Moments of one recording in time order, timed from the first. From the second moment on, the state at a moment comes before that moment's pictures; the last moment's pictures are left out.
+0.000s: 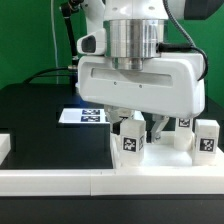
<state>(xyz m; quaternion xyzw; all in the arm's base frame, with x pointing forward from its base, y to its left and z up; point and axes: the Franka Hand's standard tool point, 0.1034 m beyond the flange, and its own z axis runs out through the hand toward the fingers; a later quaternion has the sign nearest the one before) 0.625 0.010 0.068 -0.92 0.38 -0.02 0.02</state>
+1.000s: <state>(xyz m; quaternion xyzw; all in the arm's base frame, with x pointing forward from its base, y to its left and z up) 0.628 0.009 0.068 -0.63 0.78 0.03 0.05</state>
